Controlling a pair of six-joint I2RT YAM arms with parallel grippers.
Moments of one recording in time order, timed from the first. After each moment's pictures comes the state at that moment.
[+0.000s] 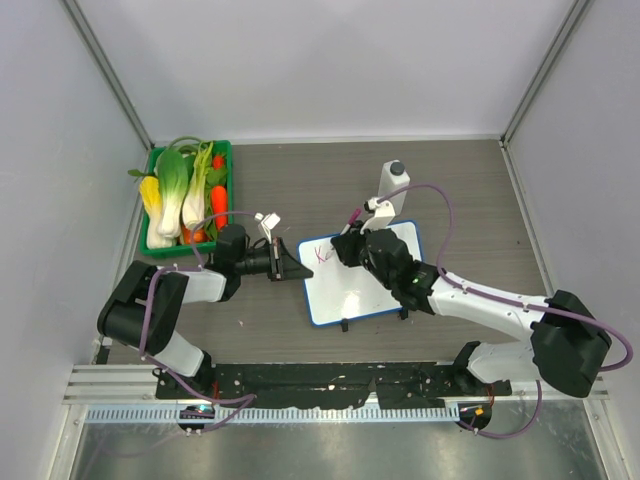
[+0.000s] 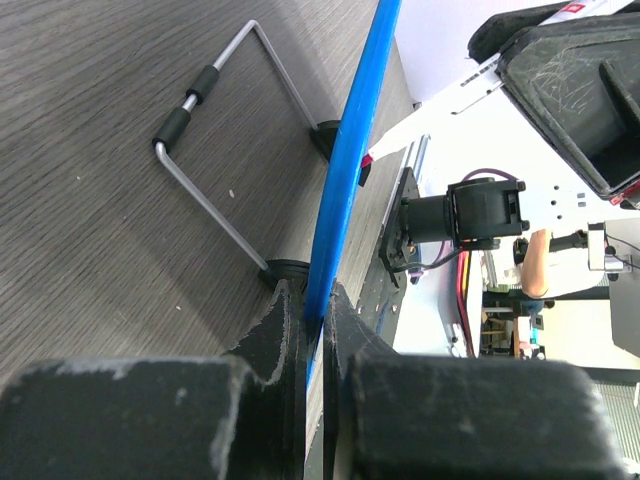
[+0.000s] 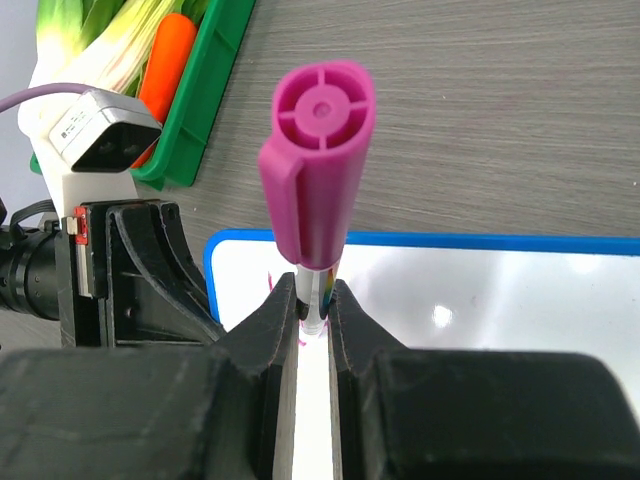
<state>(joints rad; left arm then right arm) -0.35 1.55 0.47 0.68 0.94 -0.76 0.86 1.27 0.71 0.26 0.32 0.57</state>
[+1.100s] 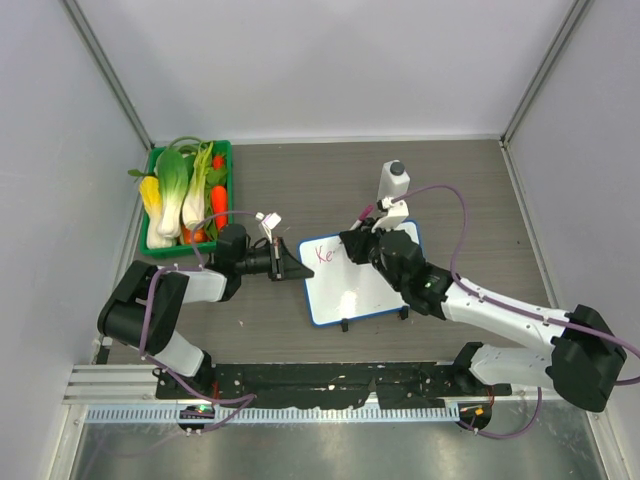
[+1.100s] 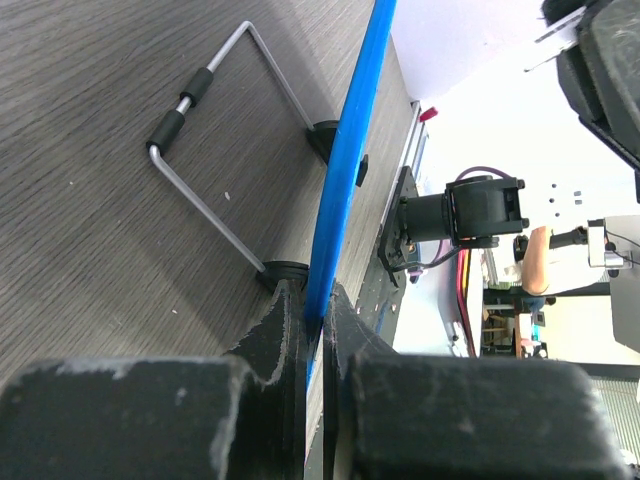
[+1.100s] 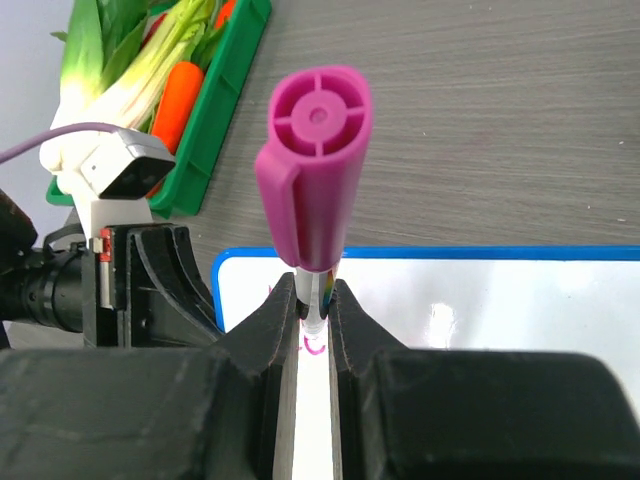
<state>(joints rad) -0.35 1.56 0.47 0.69 0.95 -0.76 0.86 1.17 0.68 0.25 0.36 0.55</state>
